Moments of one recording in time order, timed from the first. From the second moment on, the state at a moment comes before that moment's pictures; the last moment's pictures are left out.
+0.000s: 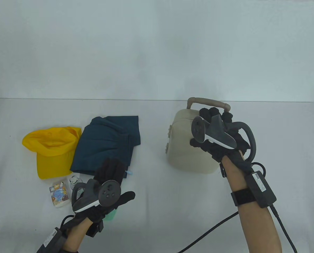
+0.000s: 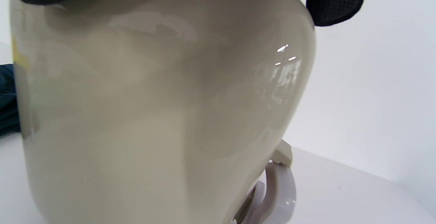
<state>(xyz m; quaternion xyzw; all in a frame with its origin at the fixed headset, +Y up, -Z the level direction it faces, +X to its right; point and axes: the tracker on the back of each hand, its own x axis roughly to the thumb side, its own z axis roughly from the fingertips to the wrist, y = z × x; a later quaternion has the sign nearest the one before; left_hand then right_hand) -0.175 -0.665 -0.277 -0.04 -0.18 0.05 0.98 0.133 -0.524 -0.390 -0.05 -0.02 -0.99 0.15</state>
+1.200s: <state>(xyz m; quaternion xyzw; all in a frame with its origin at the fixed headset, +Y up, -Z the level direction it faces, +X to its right) -0.120 -0.686 -0.343 -0.18 -0.04 0.33 0.93 0.101 -0.540 -0.347 -0.10 0.06 -0.97 0.23</state>
